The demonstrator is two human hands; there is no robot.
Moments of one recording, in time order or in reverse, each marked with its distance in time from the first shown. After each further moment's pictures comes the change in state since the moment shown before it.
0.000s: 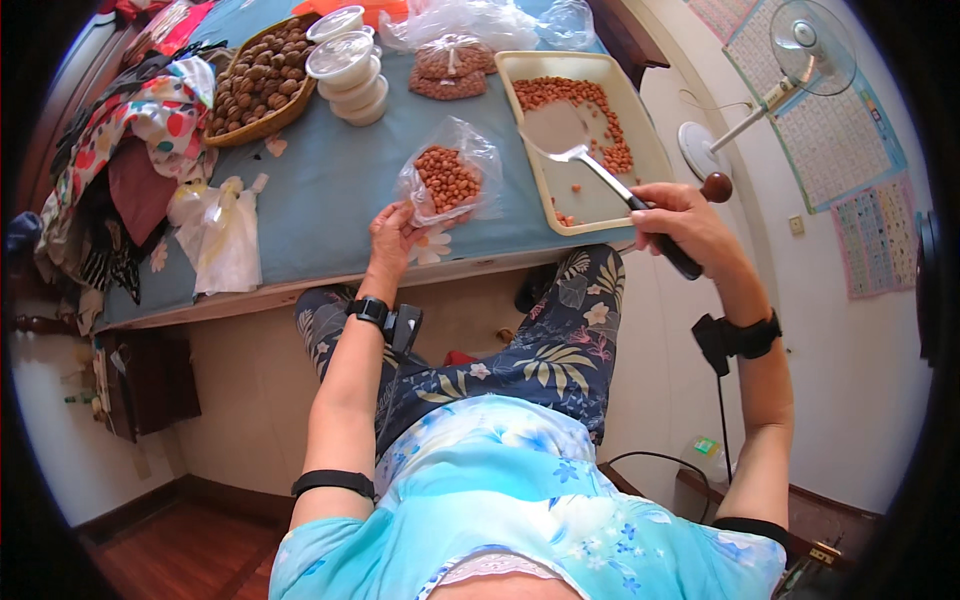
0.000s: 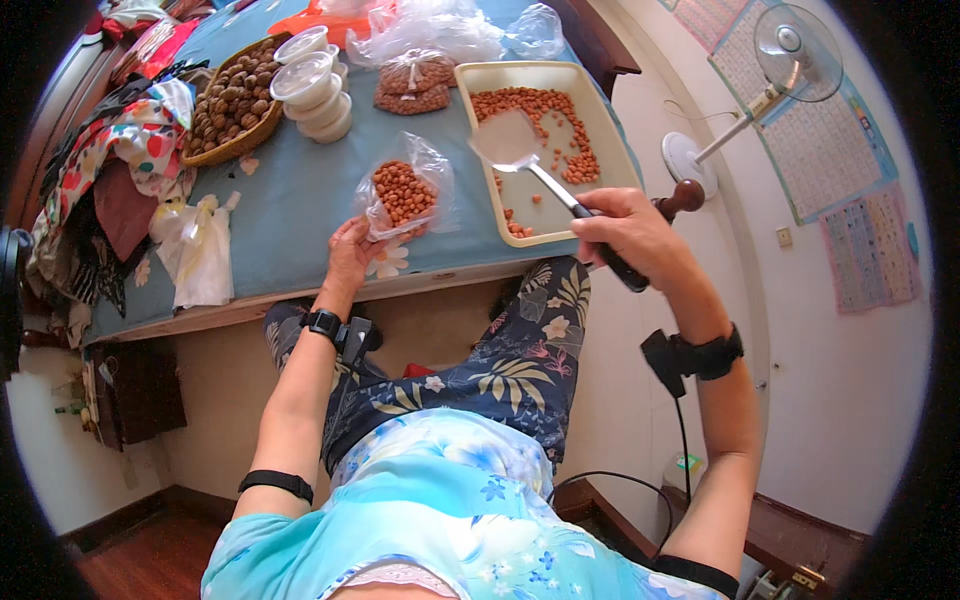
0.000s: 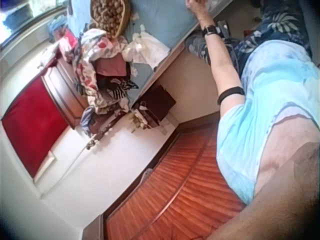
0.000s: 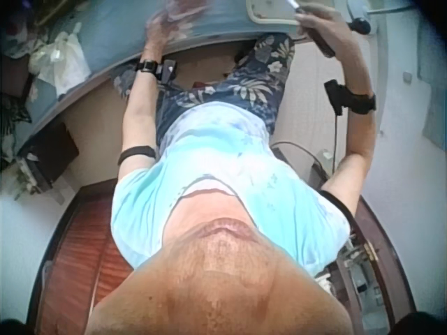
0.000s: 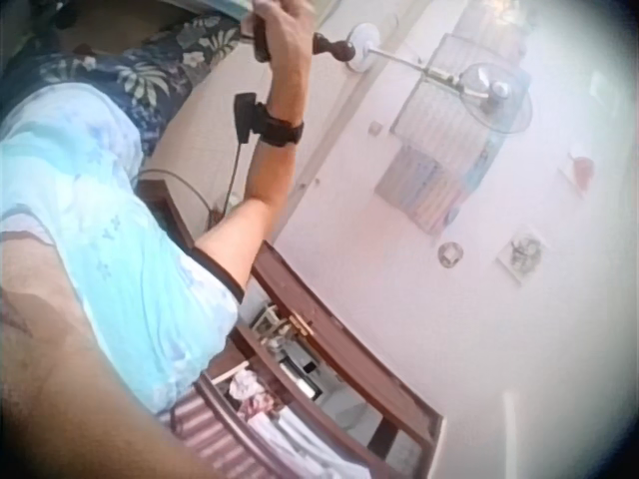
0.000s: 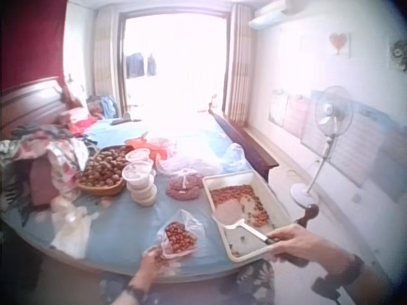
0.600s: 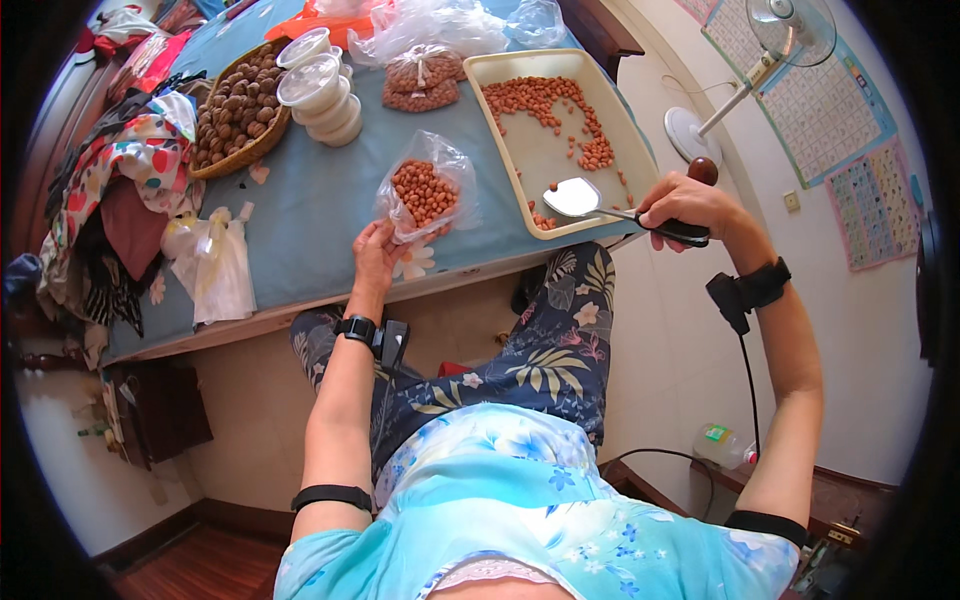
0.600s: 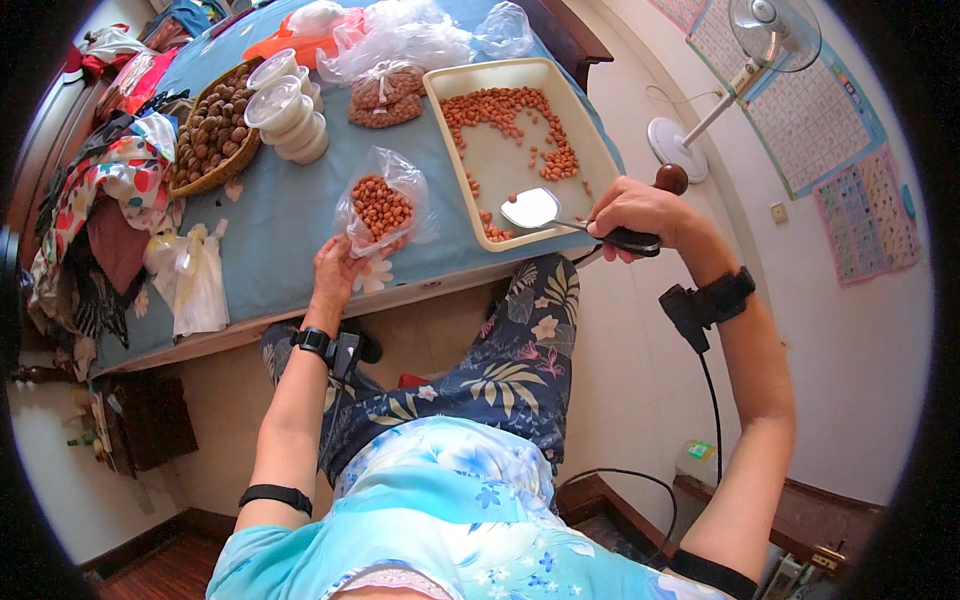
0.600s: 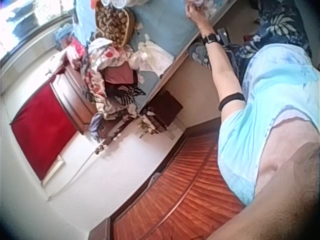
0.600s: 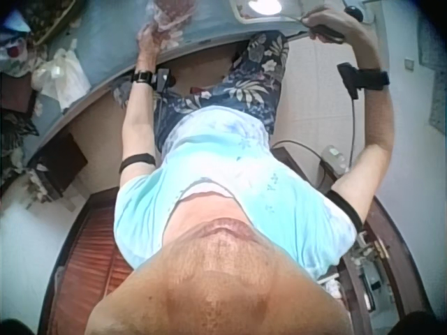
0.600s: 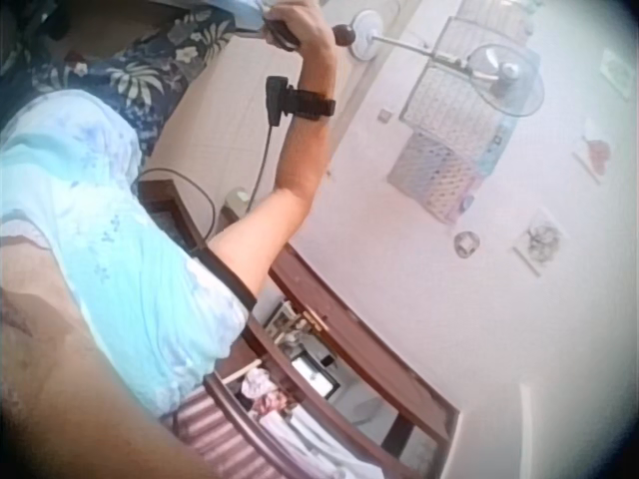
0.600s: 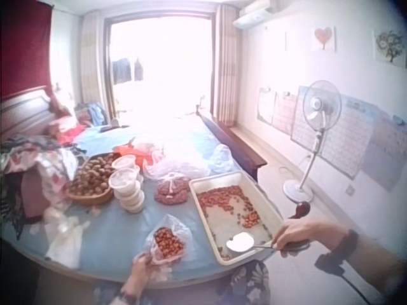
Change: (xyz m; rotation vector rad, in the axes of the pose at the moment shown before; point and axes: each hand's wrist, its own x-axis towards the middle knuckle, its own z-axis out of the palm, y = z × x) left_hand -0.002 0.004 0.004 0.042 0.000 0.003; right_hand 0.017 0.015 -0.062 -0.163 -0.209 0.368
